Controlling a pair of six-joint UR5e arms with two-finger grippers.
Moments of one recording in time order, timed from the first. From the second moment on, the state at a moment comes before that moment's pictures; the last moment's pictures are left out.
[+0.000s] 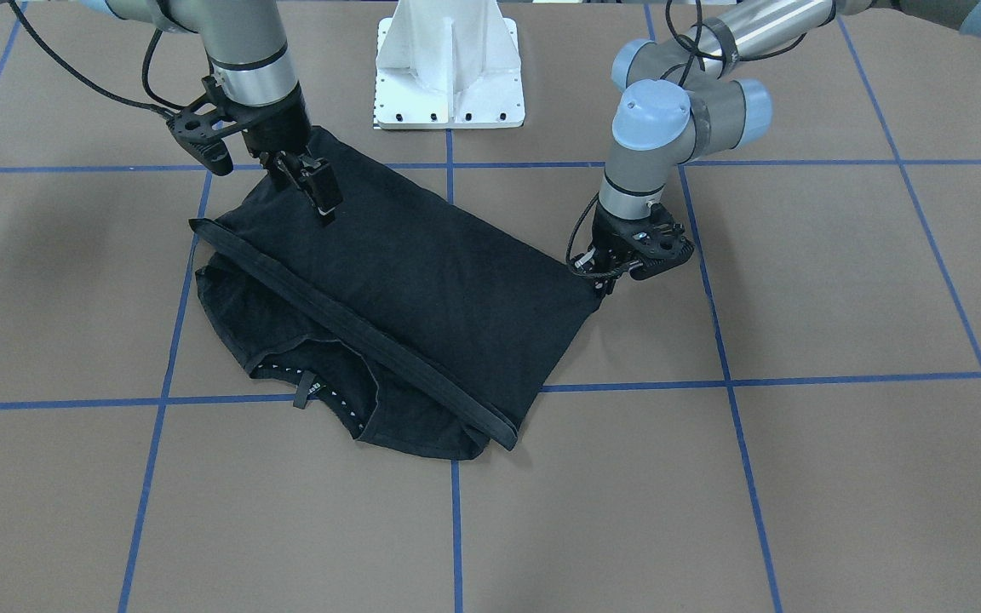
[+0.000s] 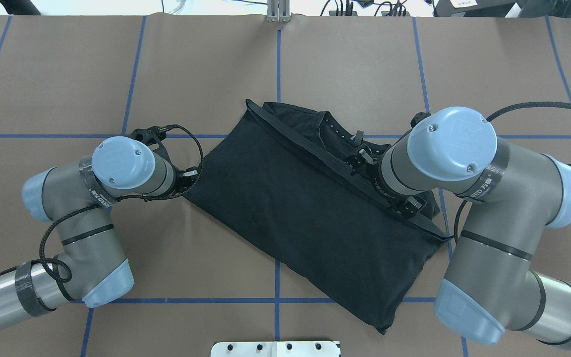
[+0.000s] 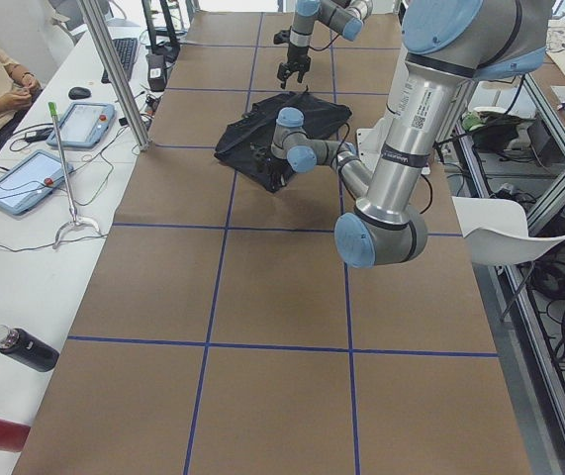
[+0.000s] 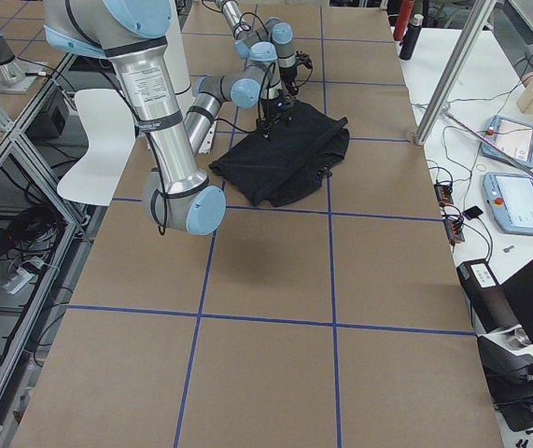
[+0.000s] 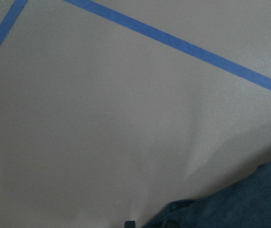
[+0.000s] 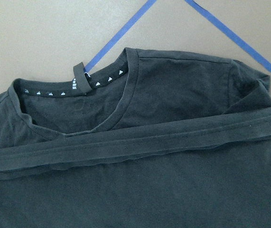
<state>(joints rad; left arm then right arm) -0.53 -2.00 -1.70 -1.82 -1.74 -1.62 0.54 -1.14 2.09 -1.72 1.78 1.99</state>
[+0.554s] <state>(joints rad) -0.55 -2.00 -1.72 -1.82 -1.74 -1.61 0.54 -1.14 2.08 -1.72 1.78 1.99</state>
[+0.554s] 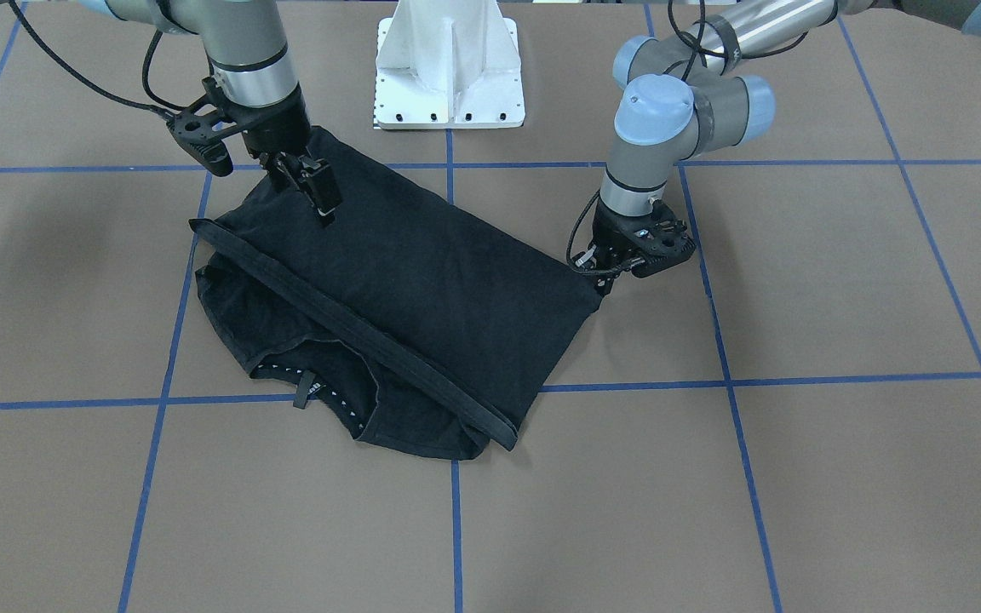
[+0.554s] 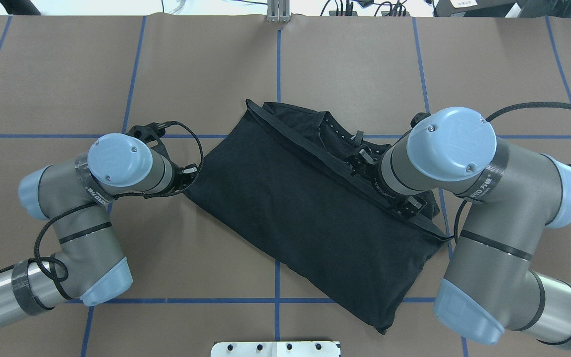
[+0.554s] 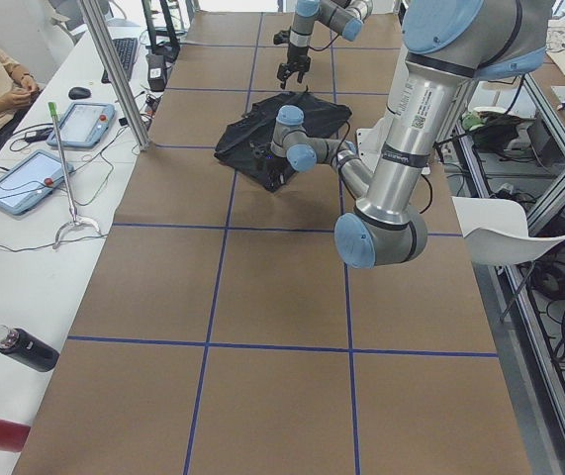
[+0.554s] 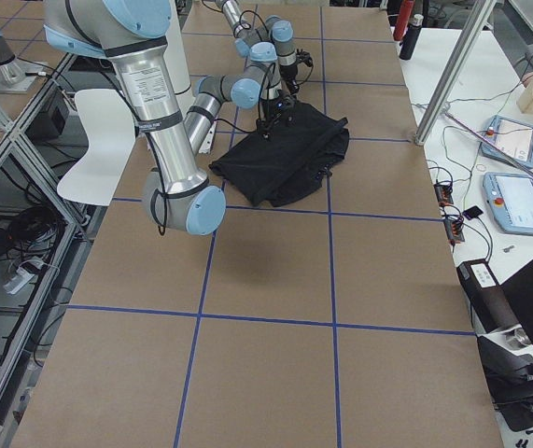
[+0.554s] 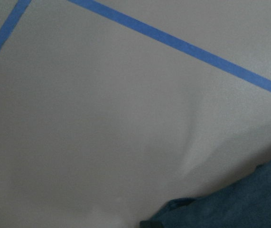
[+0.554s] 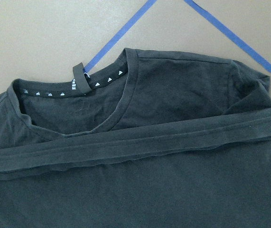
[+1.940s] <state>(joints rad) -0.87 -2.56 -0.81 -2.38 -1.69 -1.28 0.58 -1.14 2.05 -1.61 1.78 2.00</state>
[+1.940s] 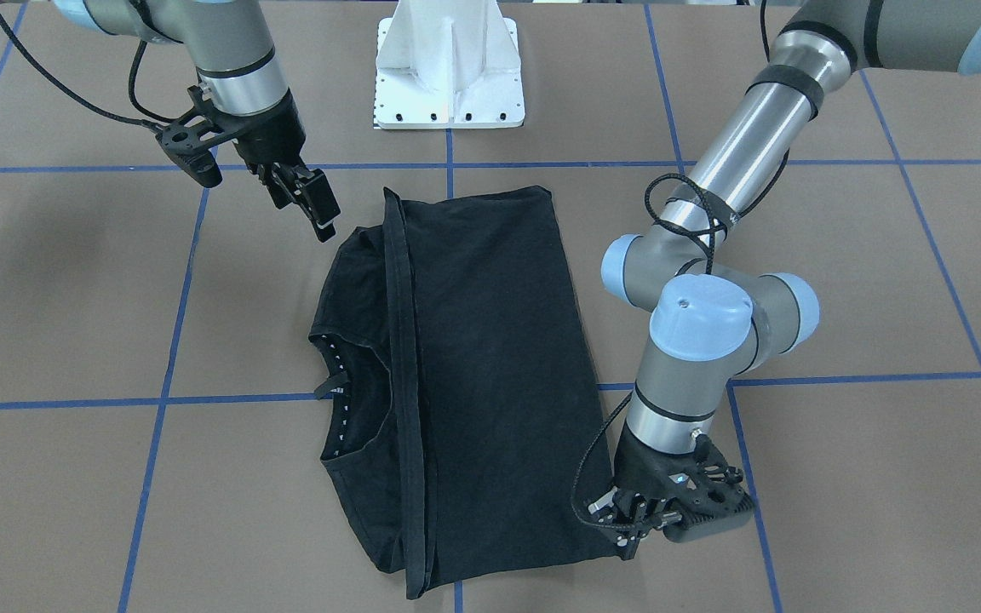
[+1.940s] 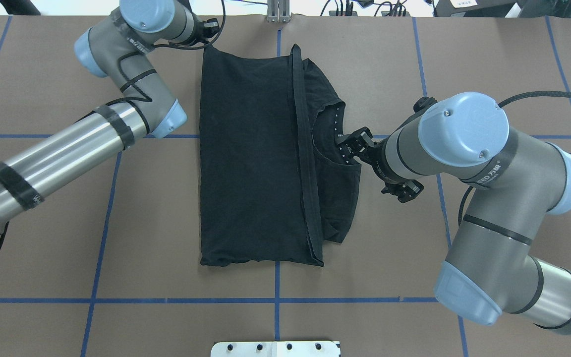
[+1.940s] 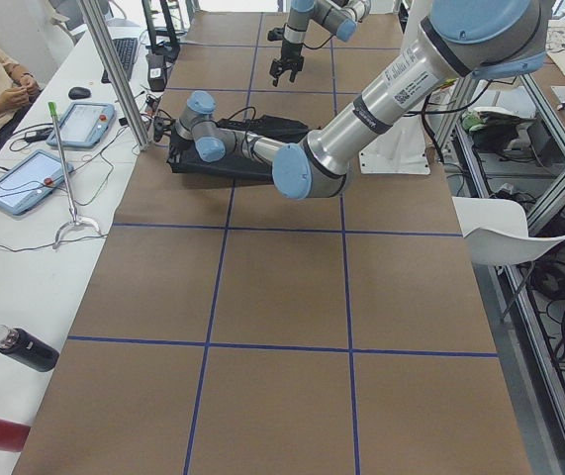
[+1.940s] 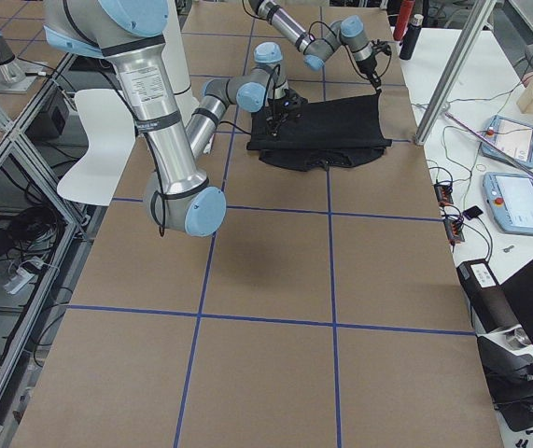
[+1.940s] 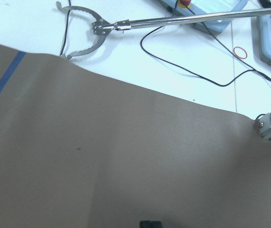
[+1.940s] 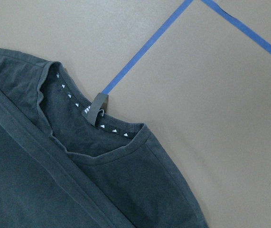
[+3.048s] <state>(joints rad) -0.91 -2.37 -1.04 -2.40 -1.74 -1.17 0.31 -1.11 1.96 -1.56 1.64 1.65</state>
